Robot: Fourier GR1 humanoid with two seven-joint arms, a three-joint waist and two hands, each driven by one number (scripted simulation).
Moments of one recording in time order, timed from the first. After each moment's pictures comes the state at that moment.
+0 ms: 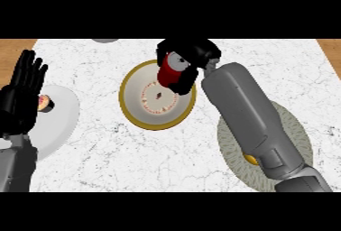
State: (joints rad) left arm -0.27 0.27 0.23 -1.49 0.10 0.01 -0.01; right arm -1.07 -0.04 0.12 -0.84 0.74 0.35 -0.05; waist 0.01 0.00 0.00
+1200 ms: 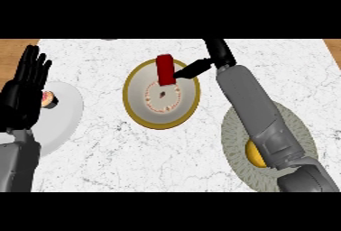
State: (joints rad) left arm -0.31 0.27 0.22 -1.47 0.10 0.00 -0.01; right arm -1.11 -0.06 -0.09 -0.46 0.30 -0.10 -0.24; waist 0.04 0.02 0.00
